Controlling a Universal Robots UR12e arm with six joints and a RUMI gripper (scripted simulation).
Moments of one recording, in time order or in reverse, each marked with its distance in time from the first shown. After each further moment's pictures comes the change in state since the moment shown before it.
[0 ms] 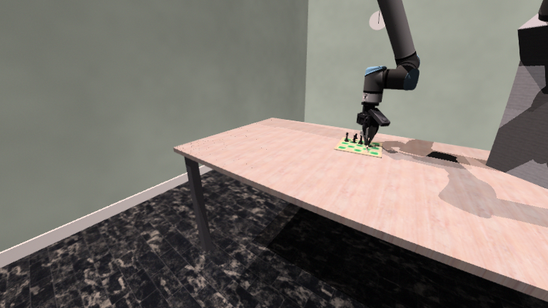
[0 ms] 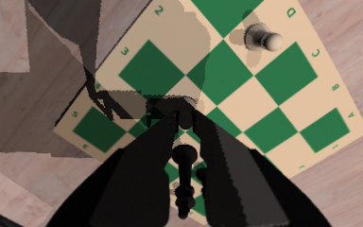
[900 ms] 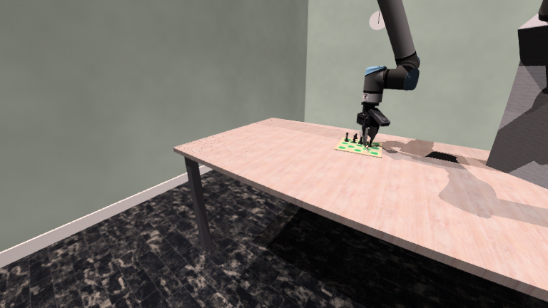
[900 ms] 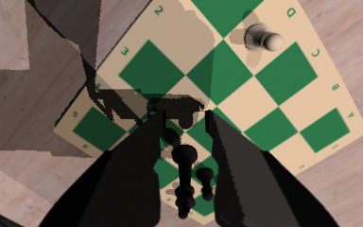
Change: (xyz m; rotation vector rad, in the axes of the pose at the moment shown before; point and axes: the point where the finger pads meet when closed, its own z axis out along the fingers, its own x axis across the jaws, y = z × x) arm 0.000 0.000 0.000 0.000 0.000 0.000
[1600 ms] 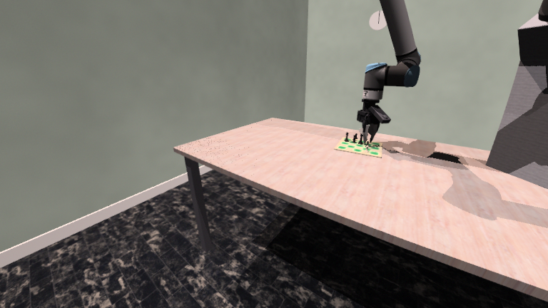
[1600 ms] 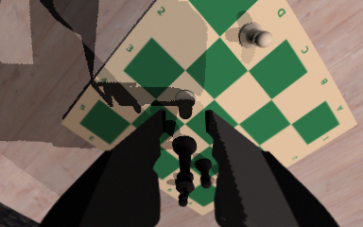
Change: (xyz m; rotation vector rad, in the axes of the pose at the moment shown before) arm 0.000 0.000 -0.014 0.000 0.000 0.000
